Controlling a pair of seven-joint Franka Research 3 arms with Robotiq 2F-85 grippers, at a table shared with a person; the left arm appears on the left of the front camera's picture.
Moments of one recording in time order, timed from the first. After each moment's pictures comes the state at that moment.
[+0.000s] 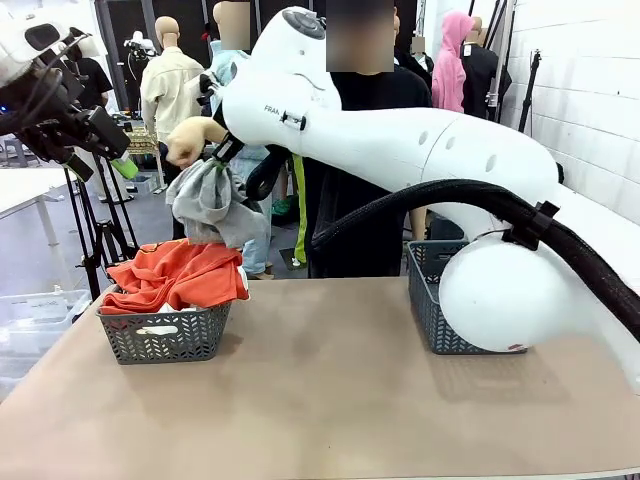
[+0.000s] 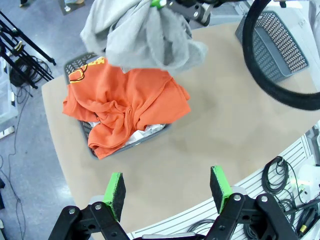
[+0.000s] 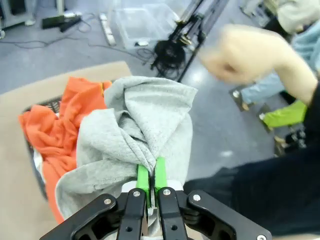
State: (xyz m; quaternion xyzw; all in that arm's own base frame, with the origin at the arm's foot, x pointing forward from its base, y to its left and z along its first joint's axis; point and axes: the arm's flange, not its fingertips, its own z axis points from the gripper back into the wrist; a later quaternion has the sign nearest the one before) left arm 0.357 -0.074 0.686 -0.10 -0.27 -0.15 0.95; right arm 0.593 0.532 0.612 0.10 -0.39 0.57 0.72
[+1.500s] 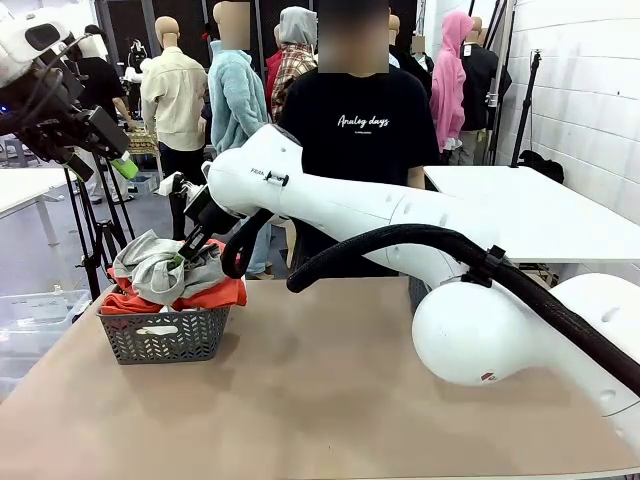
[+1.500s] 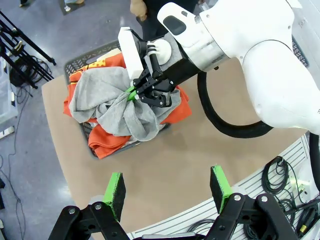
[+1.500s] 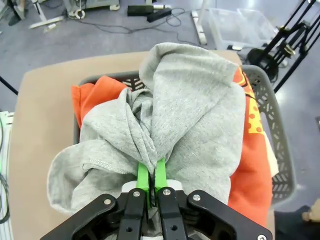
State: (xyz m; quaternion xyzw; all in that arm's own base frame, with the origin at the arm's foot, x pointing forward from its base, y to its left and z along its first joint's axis) left arm 0.357 -0.074 0.686 -0.10 -0.27 -0.15 0.95; right arm 0.589 0.588 0.445 0.26 -0.27 0.64 0.67
